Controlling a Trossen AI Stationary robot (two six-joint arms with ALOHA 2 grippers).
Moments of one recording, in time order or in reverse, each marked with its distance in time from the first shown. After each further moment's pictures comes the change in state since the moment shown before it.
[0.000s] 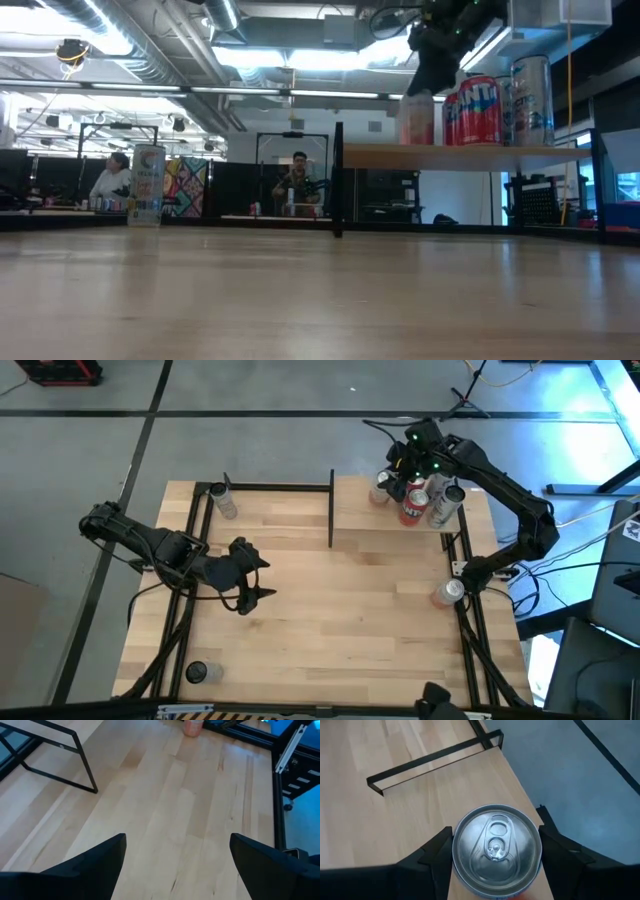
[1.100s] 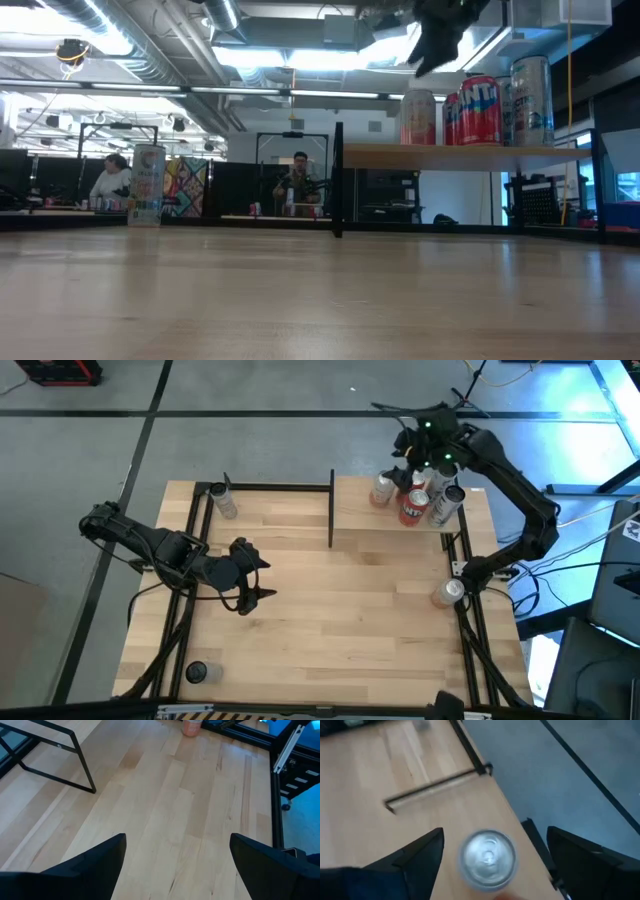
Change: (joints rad) left arm 0.000 0.000 0.000 0.005 0.006 0.000; right arm 0.018 0.001 0.224 -0.134 0.030 0.009
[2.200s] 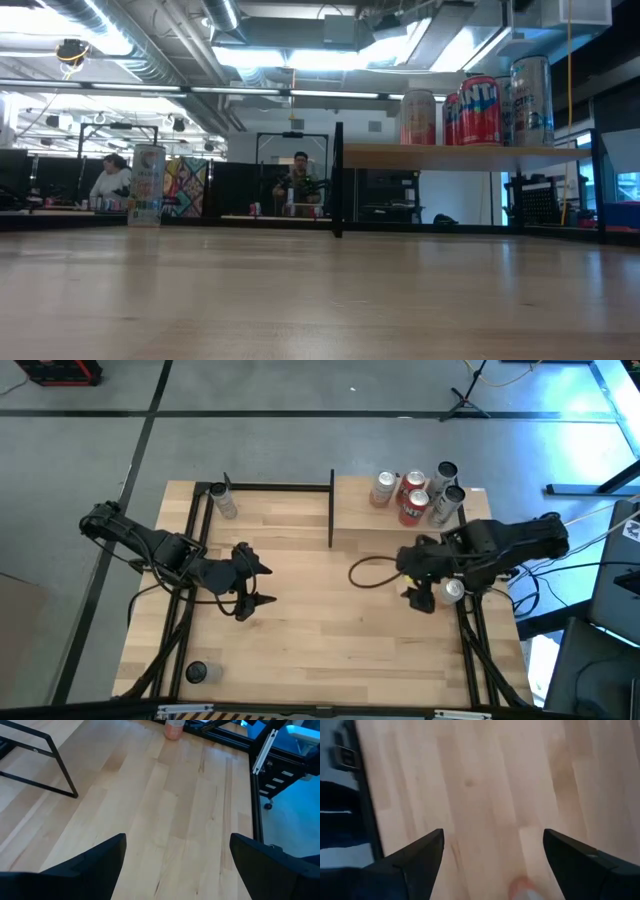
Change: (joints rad) left arm -0.032 0.000 0.000 0.051 0.030 0.008; right arm 1.027 -0.104 -0.125 -0.395 0.264 0.777
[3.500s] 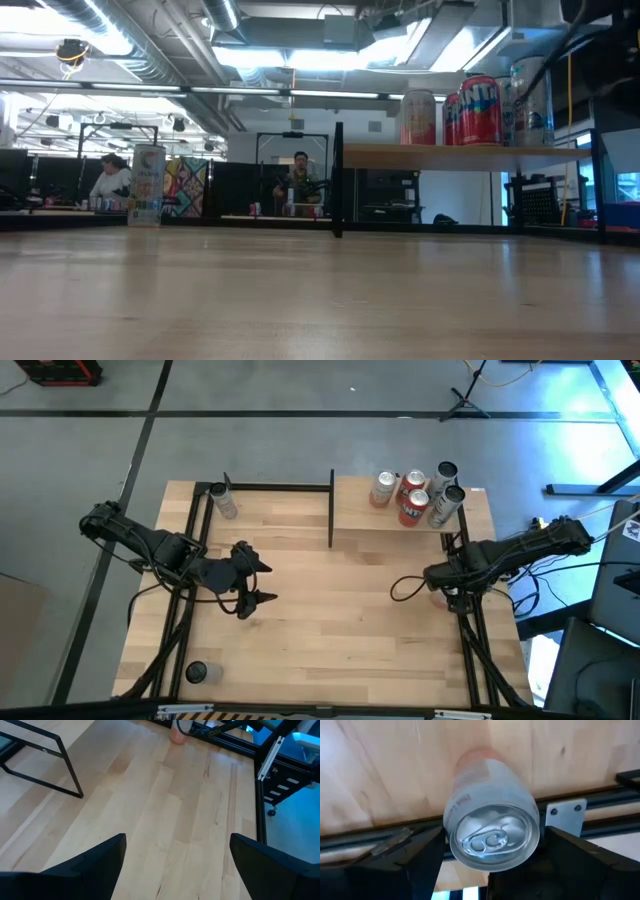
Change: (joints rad) left arm 0.006 0.000 -0.001 0.001 -0.027 -0.028; right arm -0.001 -0.344 -0.788 -0.079 -0.120 -0.062
